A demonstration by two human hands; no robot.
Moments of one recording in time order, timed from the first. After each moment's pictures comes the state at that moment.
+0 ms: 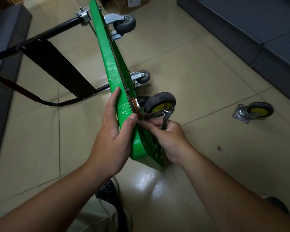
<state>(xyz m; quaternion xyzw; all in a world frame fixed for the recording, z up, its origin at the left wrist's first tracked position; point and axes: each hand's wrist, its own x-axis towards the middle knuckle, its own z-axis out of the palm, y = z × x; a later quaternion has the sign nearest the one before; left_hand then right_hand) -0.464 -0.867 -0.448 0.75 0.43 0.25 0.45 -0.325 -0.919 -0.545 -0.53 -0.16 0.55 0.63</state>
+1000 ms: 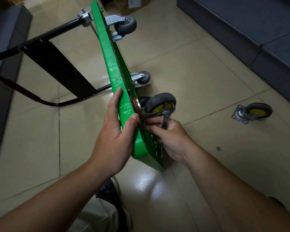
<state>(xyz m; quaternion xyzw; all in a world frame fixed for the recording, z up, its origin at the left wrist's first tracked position) -0.465 -0.867 -0.449 0.75 0.43 0.24 0.44 -0.318 -0.916 -0.550 -0.51 -0.16 0.57 0.62</state>
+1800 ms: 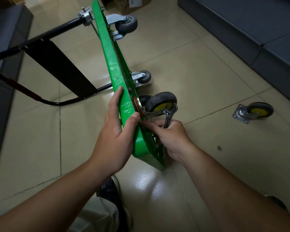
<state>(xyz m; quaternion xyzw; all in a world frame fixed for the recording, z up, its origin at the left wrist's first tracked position) -0.467 -0.866 -0.449 0.75 0.43 0.24 0.44 -0.323 -0.916 -0.547 -0.56 -0.14 0.55 0.61</state>
